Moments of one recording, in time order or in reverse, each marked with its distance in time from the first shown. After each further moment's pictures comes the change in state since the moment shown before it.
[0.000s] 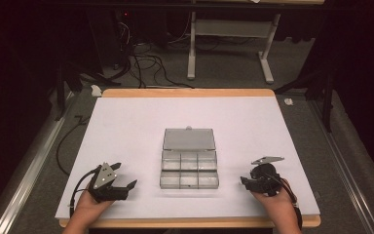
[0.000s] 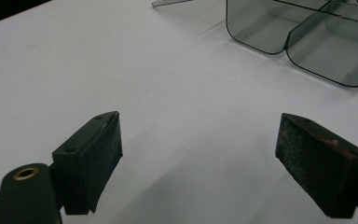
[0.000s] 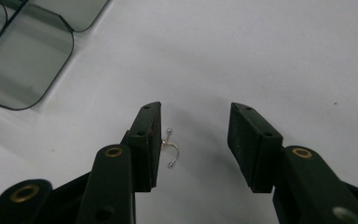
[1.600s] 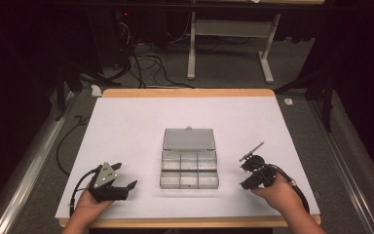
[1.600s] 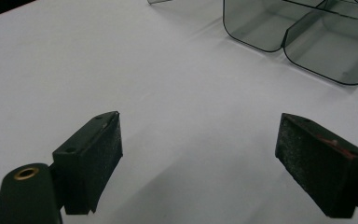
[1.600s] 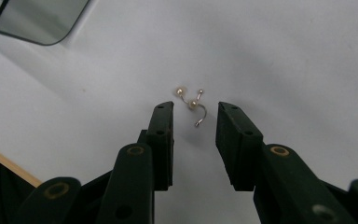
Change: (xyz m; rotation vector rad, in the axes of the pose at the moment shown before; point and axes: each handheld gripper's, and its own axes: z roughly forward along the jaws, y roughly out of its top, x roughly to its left) left arm 0.001 0.000 0.001 0.009 -0.016 -0.002; right arm 0.013 0.041 -0.001 0.382 0.053 -0.160
